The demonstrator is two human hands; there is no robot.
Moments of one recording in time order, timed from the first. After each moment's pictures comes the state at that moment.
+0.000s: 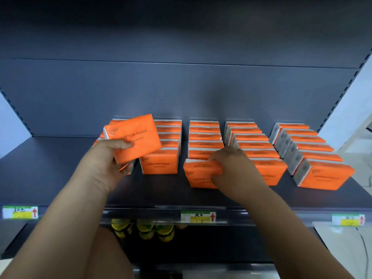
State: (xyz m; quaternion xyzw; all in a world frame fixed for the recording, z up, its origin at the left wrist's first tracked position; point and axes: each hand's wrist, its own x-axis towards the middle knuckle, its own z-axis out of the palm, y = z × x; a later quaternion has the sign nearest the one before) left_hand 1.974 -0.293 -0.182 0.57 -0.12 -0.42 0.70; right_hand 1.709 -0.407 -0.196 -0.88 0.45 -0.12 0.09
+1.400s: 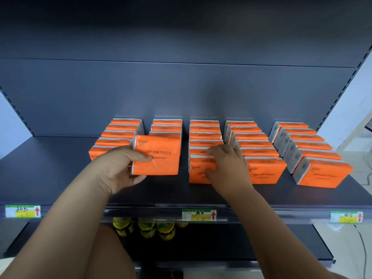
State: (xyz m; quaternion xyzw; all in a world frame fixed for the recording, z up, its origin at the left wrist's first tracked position) left_hand 1.962 -0.288 -0.179 0.63 -0.20 -0.50 0.56; right_hand 1.729 -0.408 -0.219 -0.84 0.51 -0.18 0.10
